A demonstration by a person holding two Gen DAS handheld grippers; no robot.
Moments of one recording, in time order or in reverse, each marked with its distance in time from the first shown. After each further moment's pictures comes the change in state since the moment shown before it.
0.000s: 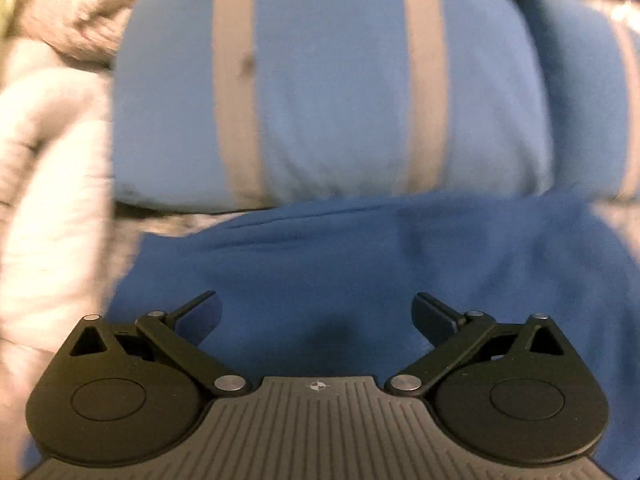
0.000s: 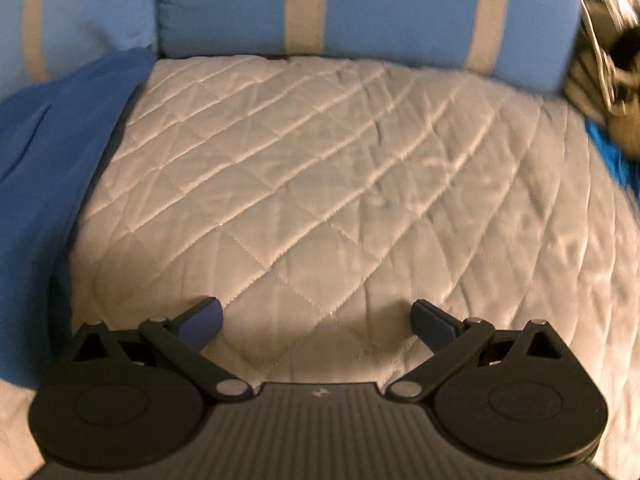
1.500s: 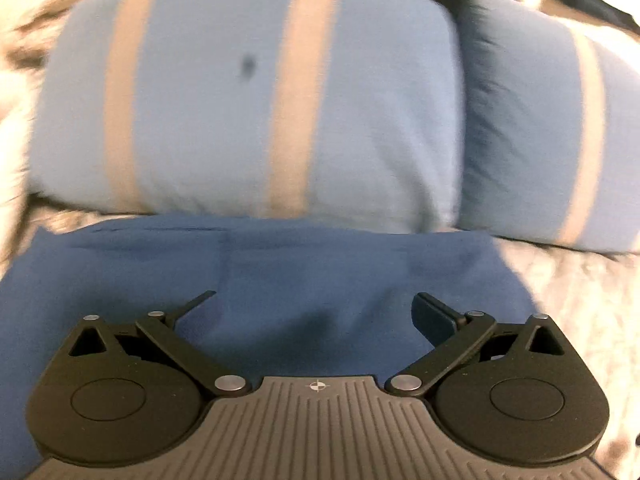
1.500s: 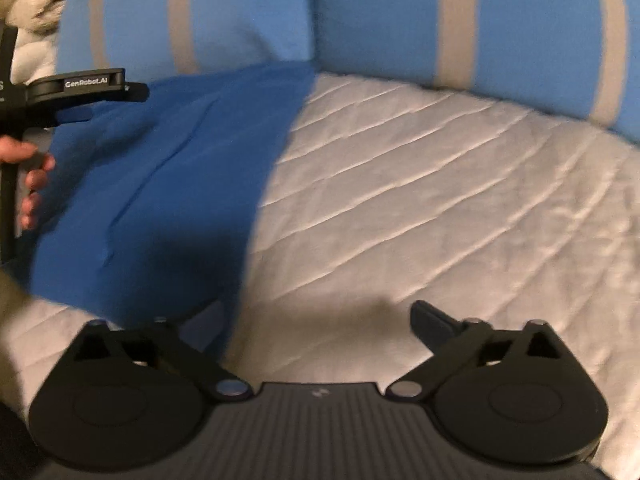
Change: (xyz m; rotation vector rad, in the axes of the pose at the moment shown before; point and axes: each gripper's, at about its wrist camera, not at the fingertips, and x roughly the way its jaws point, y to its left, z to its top) left arm 0.018 -0.117 0.028 -0.042 -0.012 -0.075; right arm -0.034 0.033 -0.002 -0.187 -0.062 0.288
